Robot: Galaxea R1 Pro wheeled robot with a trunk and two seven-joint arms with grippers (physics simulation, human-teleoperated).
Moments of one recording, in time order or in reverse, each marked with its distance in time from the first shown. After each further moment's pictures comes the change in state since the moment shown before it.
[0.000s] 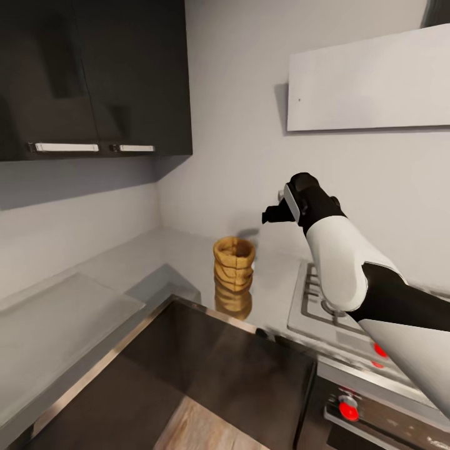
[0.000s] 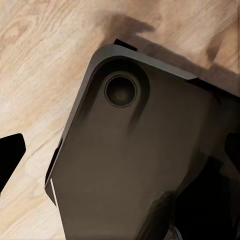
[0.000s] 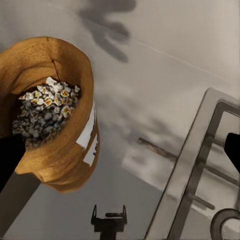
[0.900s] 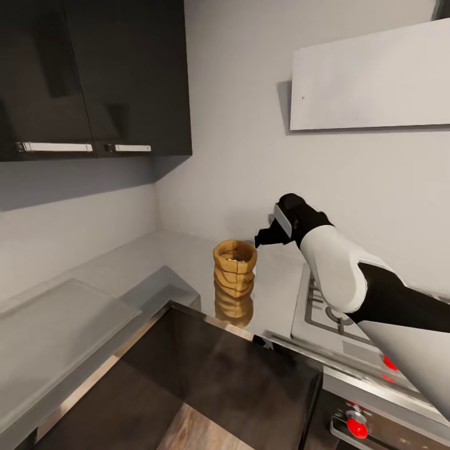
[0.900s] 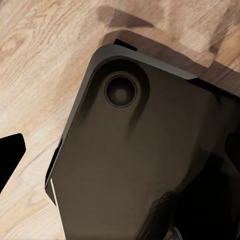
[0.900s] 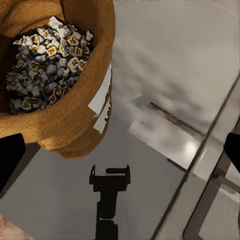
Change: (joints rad) left arm 0.000 0.000 0.000 0.000 0.000 0.000 0.000; right arm 0.010 0.001 -0.011 0.199 -0.002 -0.001 -0.001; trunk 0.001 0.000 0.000
